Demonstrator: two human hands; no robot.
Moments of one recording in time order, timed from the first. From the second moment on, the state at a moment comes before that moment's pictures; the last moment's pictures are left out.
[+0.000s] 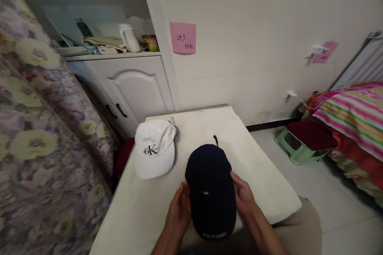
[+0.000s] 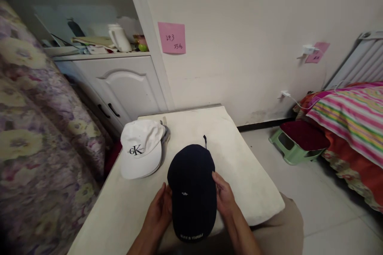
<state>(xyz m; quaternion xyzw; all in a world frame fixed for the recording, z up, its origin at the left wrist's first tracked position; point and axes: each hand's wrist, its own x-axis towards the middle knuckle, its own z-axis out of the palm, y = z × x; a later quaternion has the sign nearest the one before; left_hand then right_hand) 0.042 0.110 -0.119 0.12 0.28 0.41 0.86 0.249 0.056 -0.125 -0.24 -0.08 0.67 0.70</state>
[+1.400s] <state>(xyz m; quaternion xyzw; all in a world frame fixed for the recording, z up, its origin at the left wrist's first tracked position) 0.018 0.112 -0.035 0.43 0.25 0.38 0.78 0.280 0.016 -0.053 -0.34 -0.25 0.60 0.68</state>
